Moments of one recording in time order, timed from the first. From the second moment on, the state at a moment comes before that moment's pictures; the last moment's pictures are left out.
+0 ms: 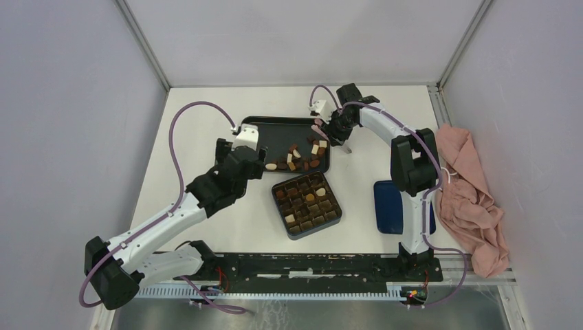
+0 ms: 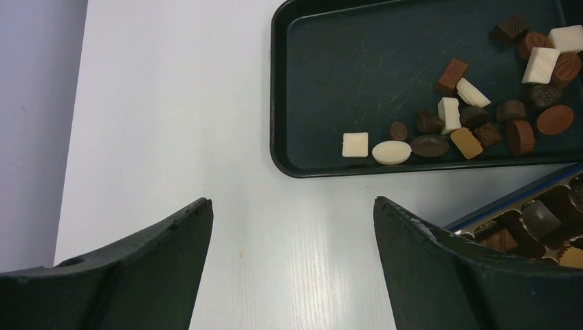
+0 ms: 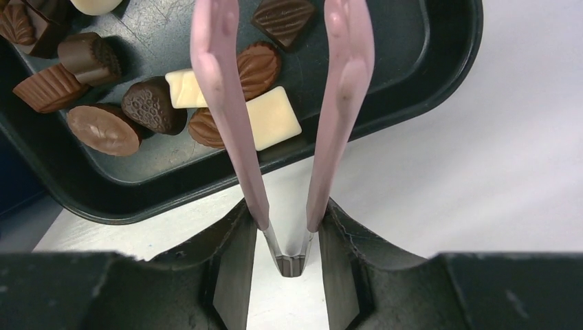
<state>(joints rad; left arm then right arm) -0.77 1.02 0.86 -0.42 -0.74 -0.16 0.35 2.14 1.74 -0.74 -0.34 -0.71</state>
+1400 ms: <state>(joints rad) -0.85 1.44 0.91 0.53 0.04 -0.74 0.26 1.43 1.07 -0.26 -0.95 -0.43</state>
